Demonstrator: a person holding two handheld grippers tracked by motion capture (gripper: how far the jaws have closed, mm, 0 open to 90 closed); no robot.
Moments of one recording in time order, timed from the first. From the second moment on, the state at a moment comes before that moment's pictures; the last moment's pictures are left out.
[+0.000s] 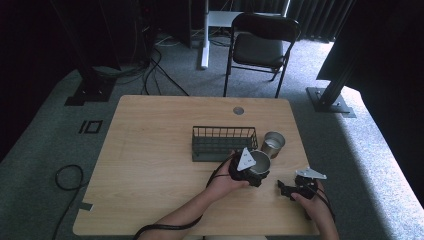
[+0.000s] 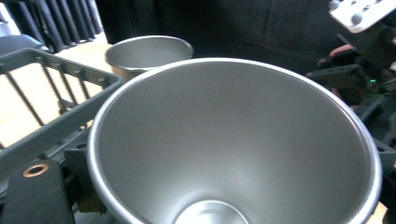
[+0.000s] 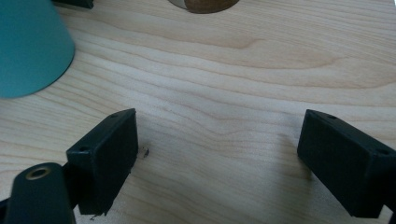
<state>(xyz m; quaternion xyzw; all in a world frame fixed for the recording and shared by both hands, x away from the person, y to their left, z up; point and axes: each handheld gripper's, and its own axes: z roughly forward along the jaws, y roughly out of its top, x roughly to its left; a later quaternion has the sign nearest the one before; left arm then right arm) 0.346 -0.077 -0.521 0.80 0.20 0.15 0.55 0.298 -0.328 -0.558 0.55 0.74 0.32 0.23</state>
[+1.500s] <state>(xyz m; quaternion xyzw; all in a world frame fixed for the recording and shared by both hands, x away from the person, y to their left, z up) 0.365 -0.025 -0.394 0.74 0.21 0.20 0.60 0.298 -0.328 -0.558 0.54 0.74 0.32 0.23</state>
